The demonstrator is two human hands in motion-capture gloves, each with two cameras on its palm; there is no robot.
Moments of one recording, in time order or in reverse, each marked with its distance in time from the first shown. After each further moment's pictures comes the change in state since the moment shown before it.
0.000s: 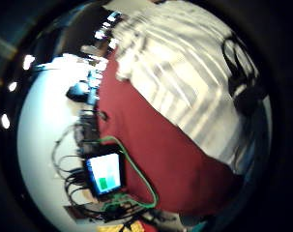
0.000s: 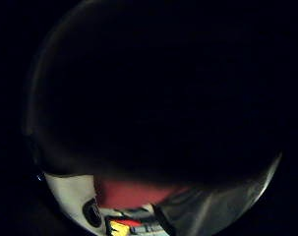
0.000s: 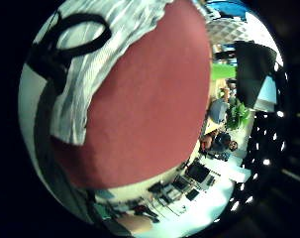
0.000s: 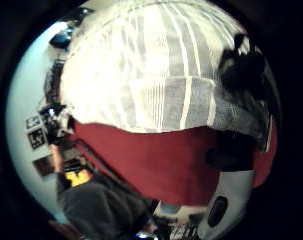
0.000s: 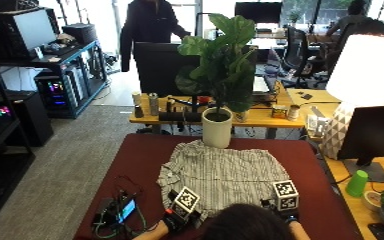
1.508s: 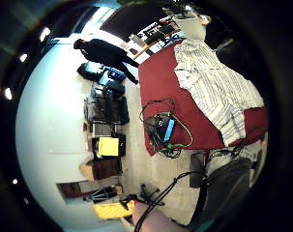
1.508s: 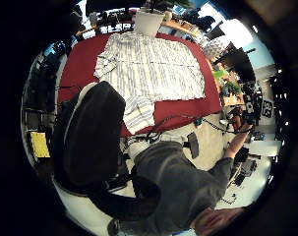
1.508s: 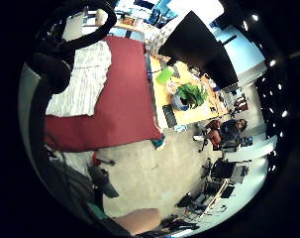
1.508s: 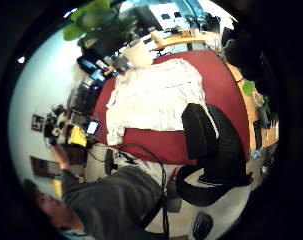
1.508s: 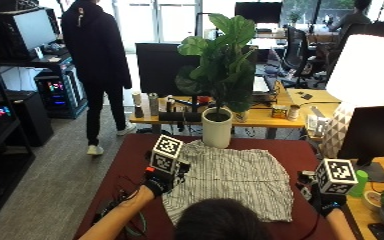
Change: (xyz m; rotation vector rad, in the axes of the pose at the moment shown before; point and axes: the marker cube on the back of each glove) left arm -0.123 0.046 -0.268 -0.079 0.115 -0.232; right arm 0.083 0.134 -0.241 0.334 -0.130 0.167
